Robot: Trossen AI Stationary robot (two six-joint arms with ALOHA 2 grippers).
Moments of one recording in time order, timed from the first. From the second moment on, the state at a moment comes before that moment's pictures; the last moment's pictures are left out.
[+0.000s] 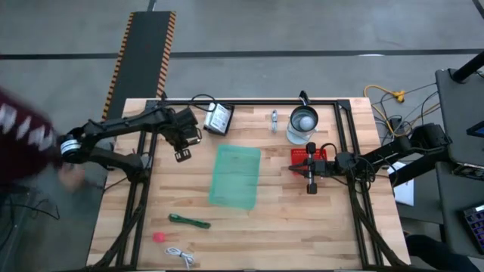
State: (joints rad) left arm 0.47 1.21 0.91 -1.05 0.00 0.09; right arm 0.16 1.10 0.01 1.07 0.18 -0.18
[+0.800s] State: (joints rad) left arm 0.33 1.23 0.92 -0.73 0.12 0.13; right arm 0.16 1.10 0.02 1.04 0.18 -0.18
